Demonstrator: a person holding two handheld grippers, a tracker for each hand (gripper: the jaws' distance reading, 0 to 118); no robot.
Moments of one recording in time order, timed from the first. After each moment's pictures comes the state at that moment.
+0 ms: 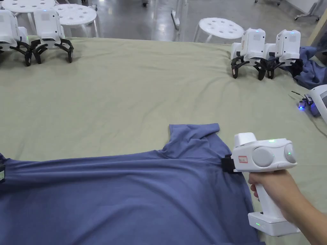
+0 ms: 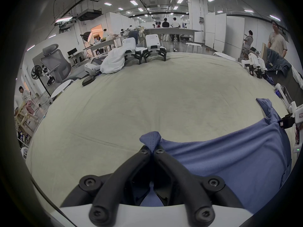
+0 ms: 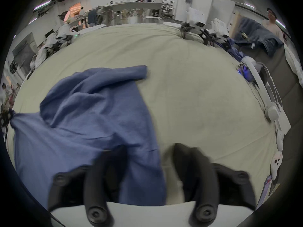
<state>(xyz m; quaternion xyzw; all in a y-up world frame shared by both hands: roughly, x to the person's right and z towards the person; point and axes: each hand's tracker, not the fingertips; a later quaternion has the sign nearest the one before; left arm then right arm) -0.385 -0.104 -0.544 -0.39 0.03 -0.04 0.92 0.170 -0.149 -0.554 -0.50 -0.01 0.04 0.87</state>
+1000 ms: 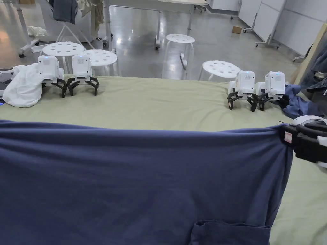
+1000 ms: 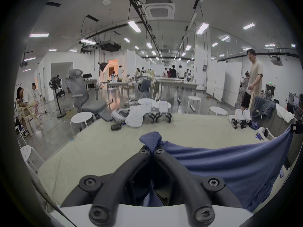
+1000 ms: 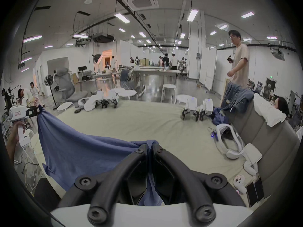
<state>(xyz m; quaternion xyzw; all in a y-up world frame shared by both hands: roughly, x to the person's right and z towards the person) -0.442 0.107 -0.367 -0.15 0.05 0.02 0.99 0.164 0.145 -0.300 -0.22 0.04 0.02 0.97</state>
